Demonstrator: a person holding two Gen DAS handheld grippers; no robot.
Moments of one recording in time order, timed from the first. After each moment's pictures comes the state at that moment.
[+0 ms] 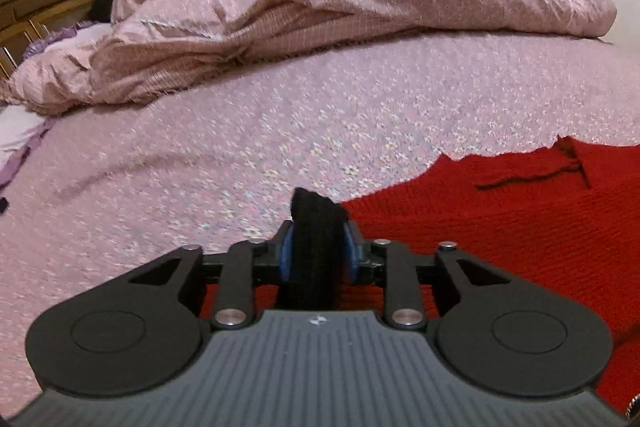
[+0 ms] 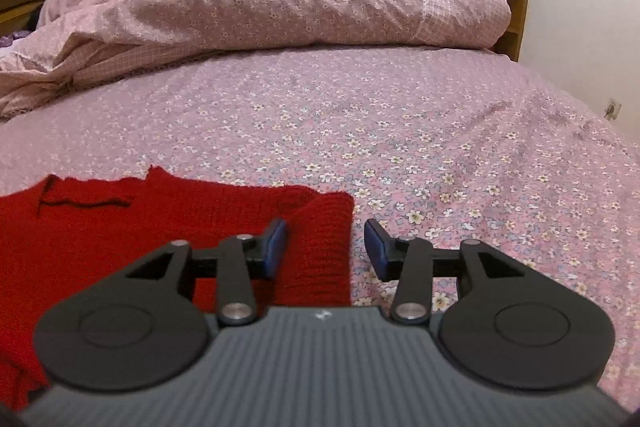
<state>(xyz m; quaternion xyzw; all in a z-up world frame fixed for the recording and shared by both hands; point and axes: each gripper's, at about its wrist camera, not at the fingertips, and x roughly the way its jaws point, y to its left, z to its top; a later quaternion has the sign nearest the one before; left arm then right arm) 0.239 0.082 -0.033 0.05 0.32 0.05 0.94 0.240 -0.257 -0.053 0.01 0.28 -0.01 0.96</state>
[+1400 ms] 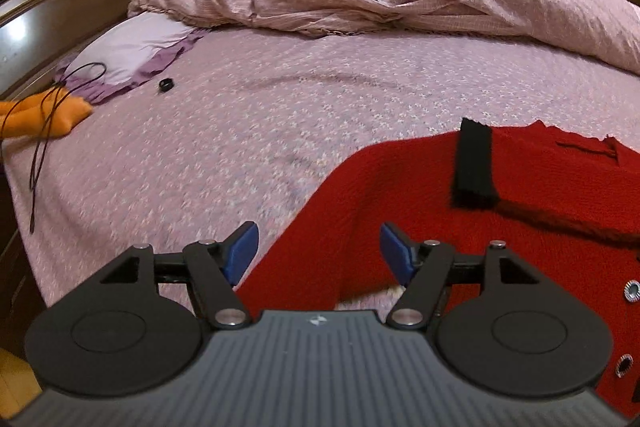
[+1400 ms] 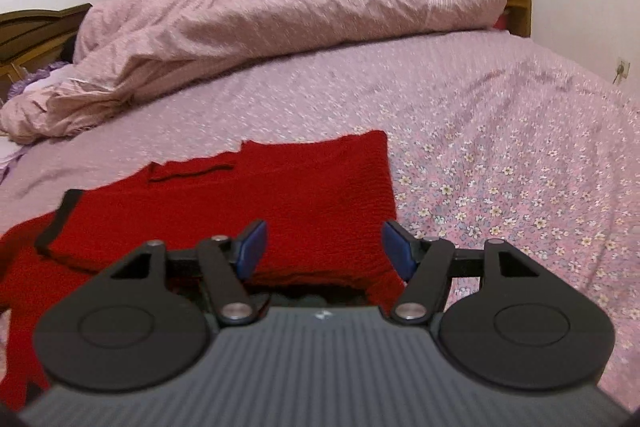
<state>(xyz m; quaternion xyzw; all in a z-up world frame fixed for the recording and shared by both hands) 0.051 0.160 0.018 -0.04 0.36 0.20 0.91 0.126 -0.242 -0.024 0.07 0.28 0.03 0.96</state>
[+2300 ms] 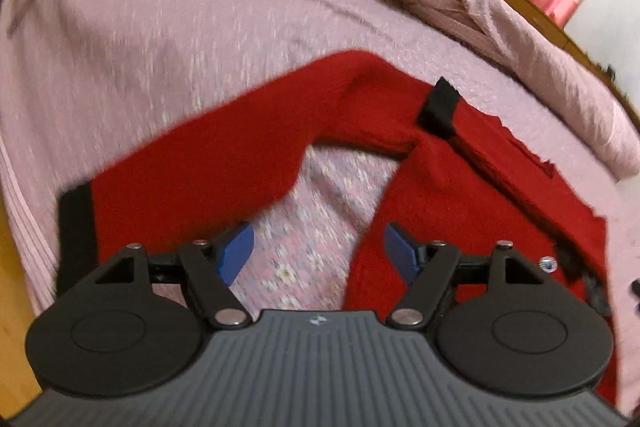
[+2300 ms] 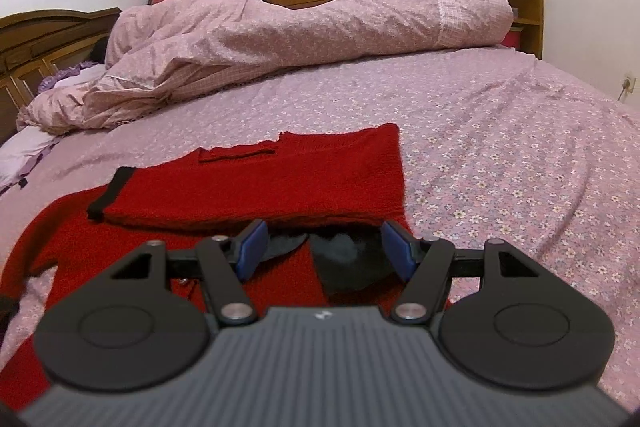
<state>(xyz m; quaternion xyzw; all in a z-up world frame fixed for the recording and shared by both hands) -0.049 0.155 -0.039 -0.28 0.35 0.16 0.88 0.049 -0.235 -0.011 0.07 0.26 0.05 0.96</state>
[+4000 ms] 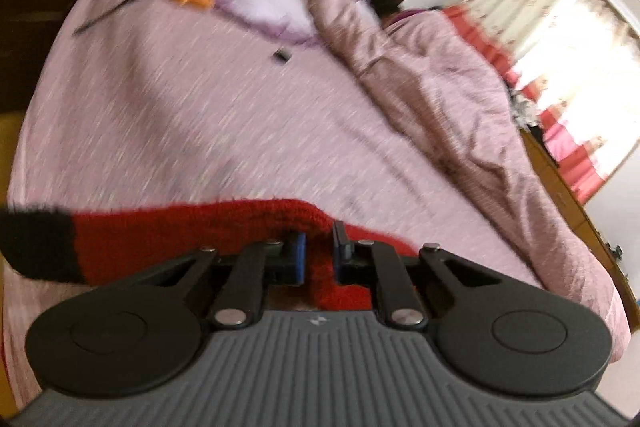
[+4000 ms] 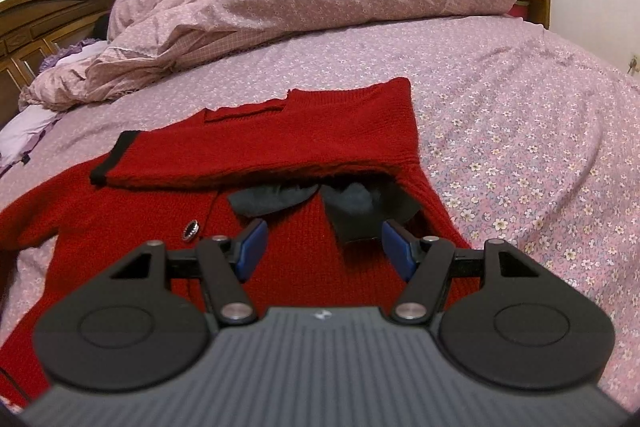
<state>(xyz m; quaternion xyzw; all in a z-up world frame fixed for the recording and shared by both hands) -0.041 0.227 -0.008 -0.37 0.15 0.28 0.87 0.044 -0.224 -0.033 0.07 0.30 0.06 0.95</state>
